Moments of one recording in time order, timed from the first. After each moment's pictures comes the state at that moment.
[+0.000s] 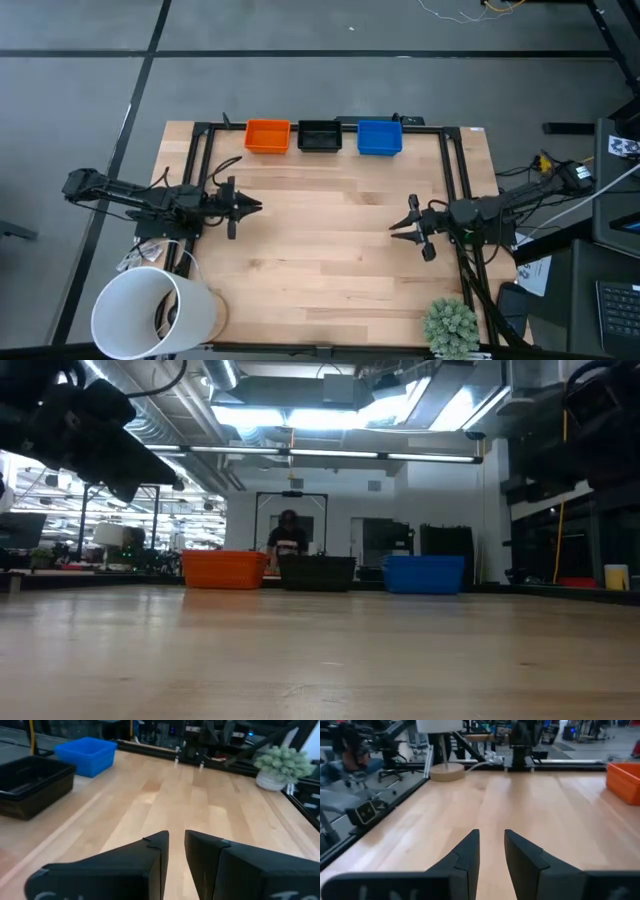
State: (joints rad) left arm -0.13 0.36 0.05 0.18 -0.29 -0.22; right arm 0.30 0.58 0.01 0.44 0.12 0.07
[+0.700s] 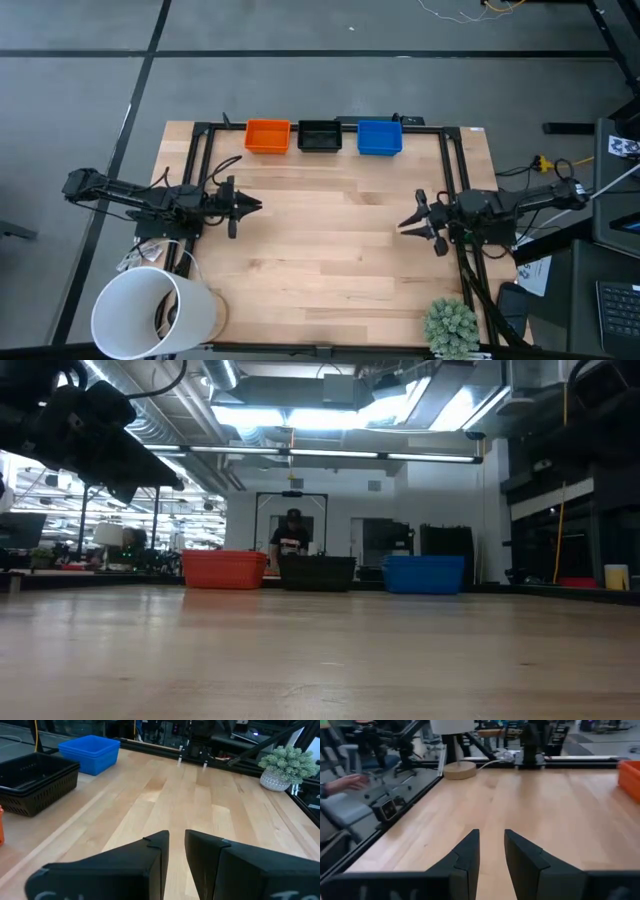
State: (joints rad) left arm -0.13 0.37 0.05 0.17 -0.31 -0.23; right arm 0.19 0.26 0.11 -0.03 -0.07 0.07
